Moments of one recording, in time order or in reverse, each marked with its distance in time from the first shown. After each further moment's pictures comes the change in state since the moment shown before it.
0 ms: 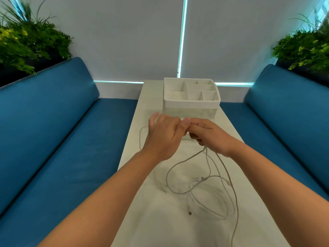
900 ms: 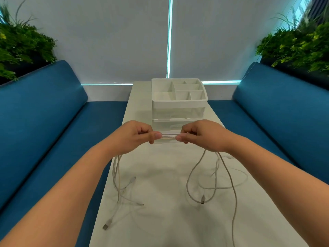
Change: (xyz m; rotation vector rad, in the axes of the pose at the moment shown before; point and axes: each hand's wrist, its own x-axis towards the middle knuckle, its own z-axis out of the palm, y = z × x) left_hand 0.004 -0.028 -0.060 -0.220 -0.452 -0.196; right_hand -0.010 0.006 -0.025 -0.628 -0.071 0.044
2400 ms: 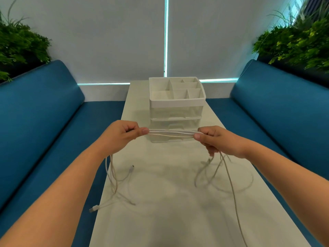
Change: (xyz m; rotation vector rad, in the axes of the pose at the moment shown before) left_hand 0.006 -0.030 -0.006 -0.018 0.197 0.015; right_hand -0.021 0.045 0.008 0.612 -0.080 0.141
